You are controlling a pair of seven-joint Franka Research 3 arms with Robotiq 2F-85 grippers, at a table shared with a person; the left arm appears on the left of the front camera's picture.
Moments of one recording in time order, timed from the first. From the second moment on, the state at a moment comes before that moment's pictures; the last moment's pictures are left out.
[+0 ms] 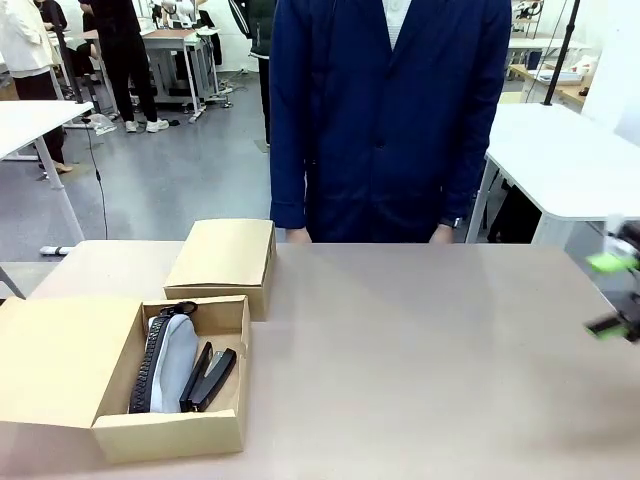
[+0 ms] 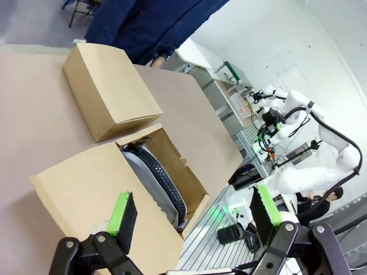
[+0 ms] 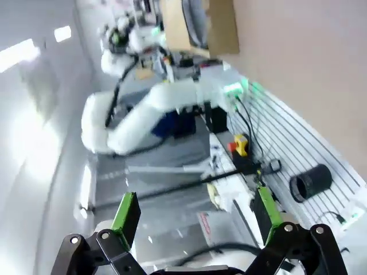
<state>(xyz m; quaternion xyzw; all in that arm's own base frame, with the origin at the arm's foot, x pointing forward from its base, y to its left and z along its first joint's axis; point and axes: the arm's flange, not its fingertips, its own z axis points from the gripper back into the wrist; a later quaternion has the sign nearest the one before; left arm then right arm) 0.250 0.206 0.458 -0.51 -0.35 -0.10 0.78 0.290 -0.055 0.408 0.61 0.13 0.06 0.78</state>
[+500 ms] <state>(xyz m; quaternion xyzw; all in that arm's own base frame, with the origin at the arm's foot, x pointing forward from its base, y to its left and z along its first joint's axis) 0.250 0.206 0.458 -0.51 -0.35 -0.10 0.78 0.284 -0.057 0.402 0.61 0.13 0.07 0.78</state>
